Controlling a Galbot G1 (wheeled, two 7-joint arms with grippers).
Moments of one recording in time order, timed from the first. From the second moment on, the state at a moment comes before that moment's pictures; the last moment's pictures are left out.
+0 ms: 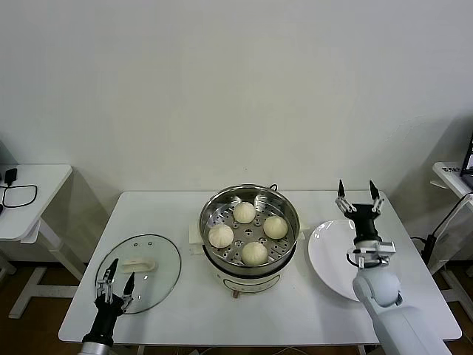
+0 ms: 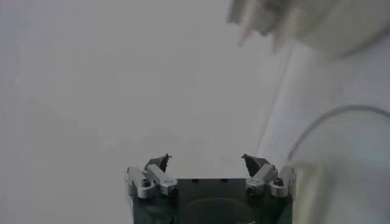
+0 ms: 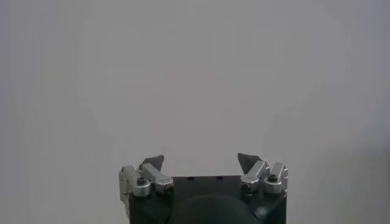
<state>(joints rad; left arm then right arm) 1.62 -1.27 -0.64 -1.73 1.09 -0.18 -0.40 -1.06 1.05 0.37 1.52 0.43 0.39 0.25</state>
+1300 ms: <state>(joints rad) 1.40 -1.27 -0.55 -1.50 1.35 -0.06 -0.42 -1.21 1.17 0.47 1.47 0.36 0.42 0.20</state>
